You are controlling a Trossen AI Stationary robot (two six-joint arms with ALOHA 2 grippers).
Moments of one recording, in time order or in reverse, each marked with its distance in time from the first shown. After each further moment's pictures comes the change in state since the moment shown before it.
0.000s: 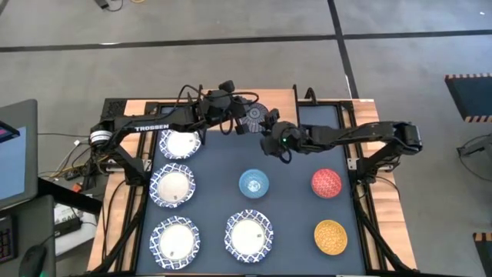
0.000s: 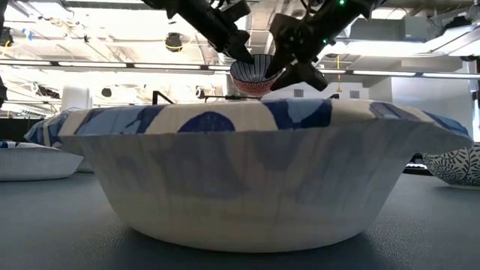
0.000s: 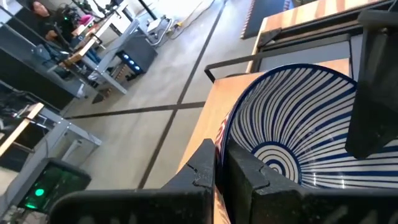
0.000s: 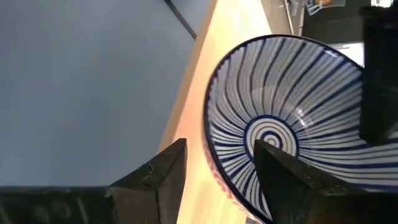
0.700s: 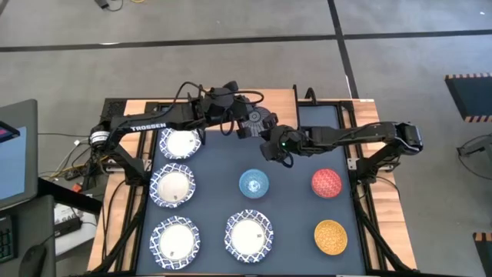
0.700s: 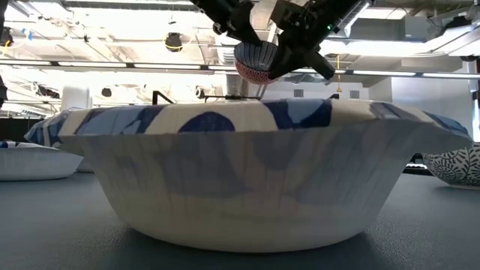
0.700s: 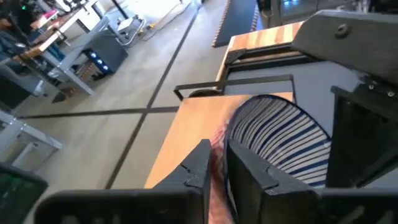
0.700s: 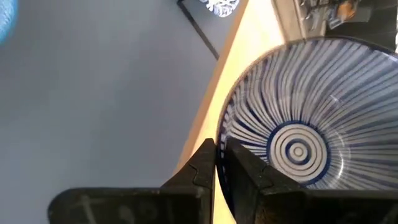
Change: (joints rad) left arm -0.046 0.000 0.163 -0.223 0.056 -0.145; right arm 0.036 -0.005 0.084 -0.188 -0.018 0.077
